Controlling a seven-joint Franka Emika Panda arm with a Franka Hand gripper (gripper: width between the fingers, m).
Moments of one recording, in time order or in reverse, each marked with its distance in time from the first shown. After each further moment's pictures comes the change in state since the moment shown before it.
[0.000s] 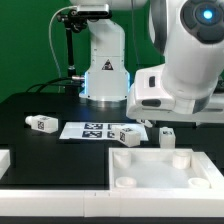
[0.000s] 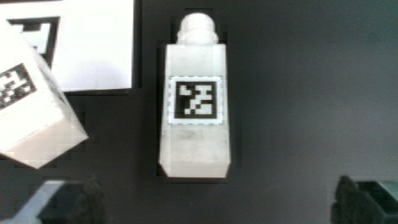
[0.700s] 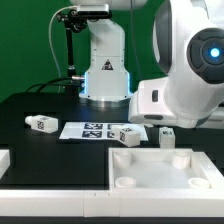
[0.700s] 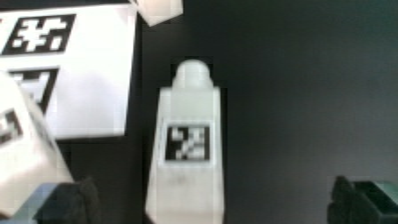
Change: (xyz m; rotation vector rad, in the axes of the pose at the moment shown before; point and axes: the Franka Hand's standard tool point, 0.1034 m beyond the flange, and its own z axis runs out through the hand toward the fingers) arm -0.003 -0.006 0.015 -0.018 -0.140 0.012
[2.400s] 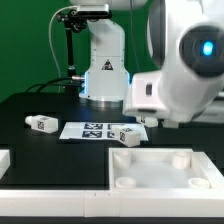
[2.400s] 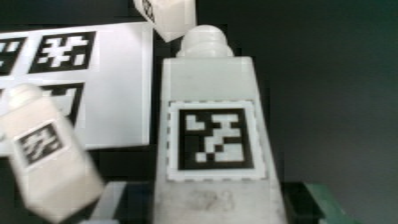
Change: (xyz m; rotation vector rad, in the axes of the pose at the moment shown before) arm -0.019 0.010 -0.038 -0.007 0.024 -0.002
